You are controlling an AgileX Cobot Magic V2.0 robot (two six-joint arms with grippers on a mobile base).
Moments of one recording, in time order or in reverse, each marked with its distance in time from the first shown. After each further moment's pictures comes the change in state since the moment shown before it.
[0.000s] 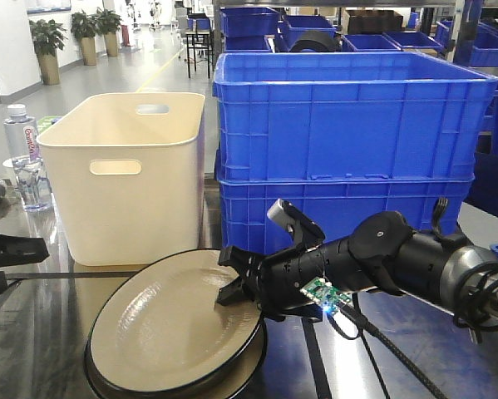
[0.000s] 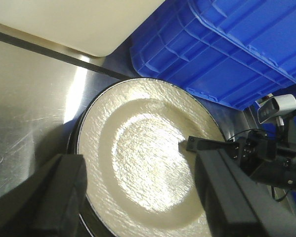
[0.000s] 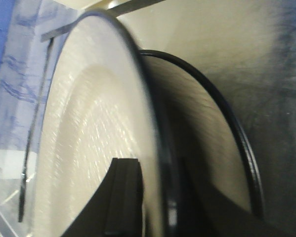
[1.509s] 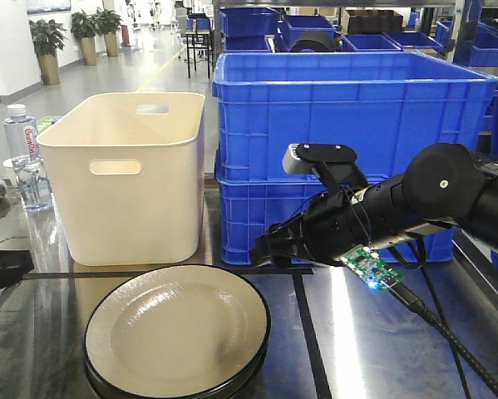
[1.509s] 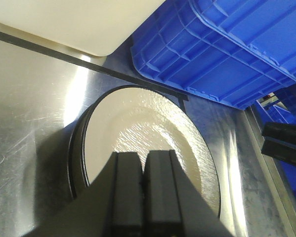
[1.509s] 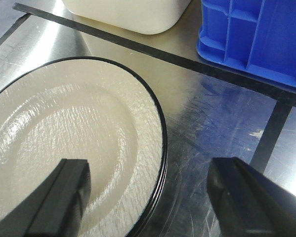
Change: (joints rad) left arm 0.000 0.000 0.000 0.004 0.001 0.000; right arm -0.008 -0.218 -0.060 -0.500 0.089 -0.086
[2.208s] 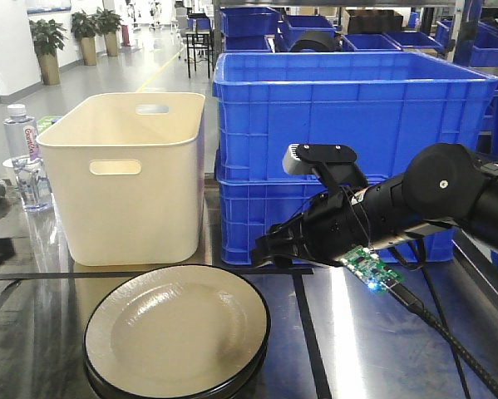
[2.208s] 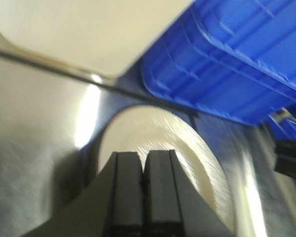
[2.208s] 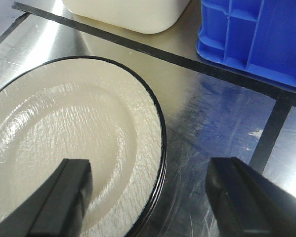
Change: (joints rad) left arm -0.012 -0.072 0.024 0.045 -0.127 0.024; right arm 0.000 0.000 0.000 -0.002 0.000 0.000
